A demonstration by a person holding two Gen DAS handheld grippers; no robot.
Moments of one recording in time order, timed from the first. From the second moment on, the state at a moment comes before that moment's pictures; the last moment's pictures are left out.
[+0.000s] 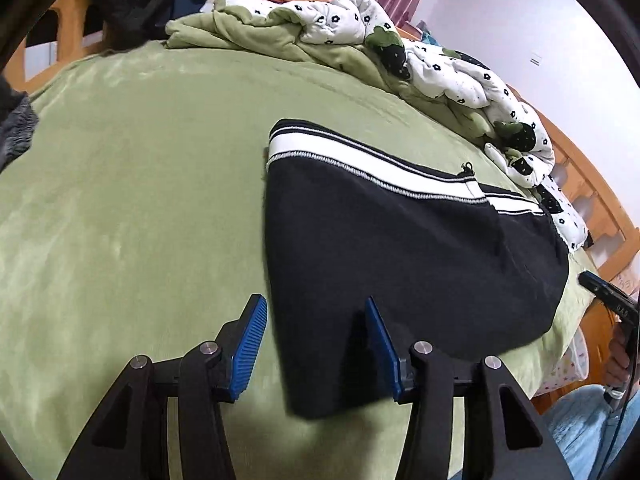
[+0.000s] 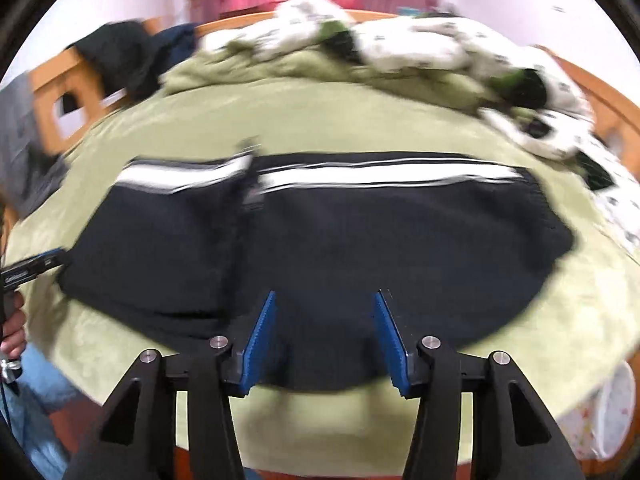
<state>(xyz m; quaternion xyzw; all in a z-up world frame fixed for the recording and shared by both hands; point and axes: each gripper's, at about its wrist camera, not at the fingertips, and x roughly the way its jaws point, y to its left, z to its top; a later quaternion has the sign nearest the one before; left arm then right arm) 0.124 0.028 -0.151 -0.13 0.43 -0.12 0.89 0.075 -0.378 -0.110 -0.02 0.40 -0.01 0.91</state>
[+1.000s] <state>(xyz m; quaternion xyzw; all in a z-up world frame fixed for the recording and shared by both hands) 0.203 0.037 -0.151 -0.22 0.42 -0.17 0.86 0.202 -0.525 -0.109 0.16 0.31 -0.09 0.93</state>
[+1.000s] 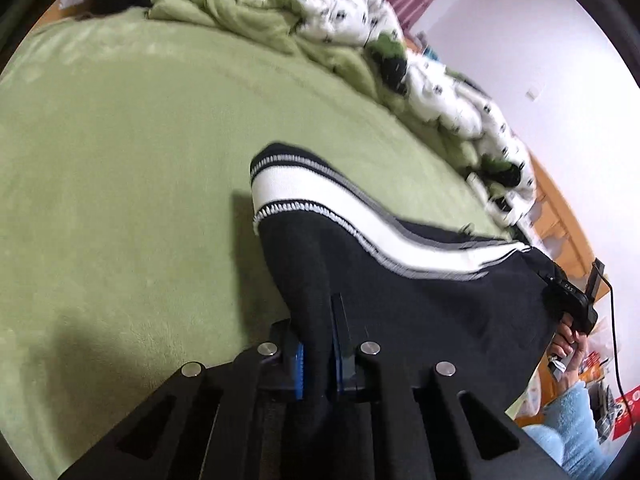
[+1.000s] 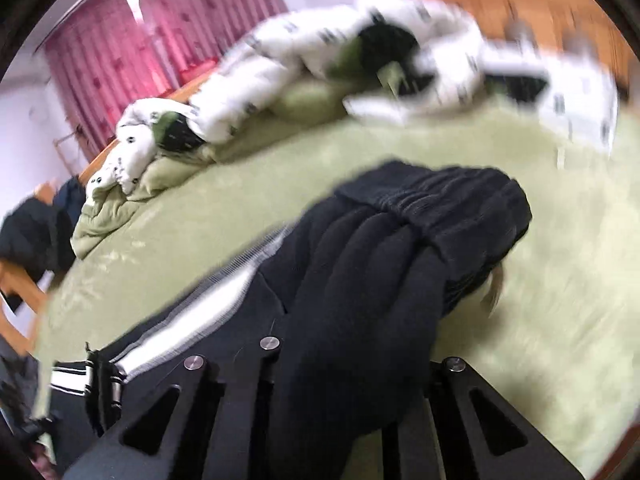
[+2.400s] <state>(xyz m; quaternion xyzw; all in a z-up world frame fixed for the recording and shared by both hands) 0.074 0.140 -0.164 -0.08 0.43 0.01 0.90 0.131 -0.299 -0.093 -0.07 0.40 0.01 0.91</state>
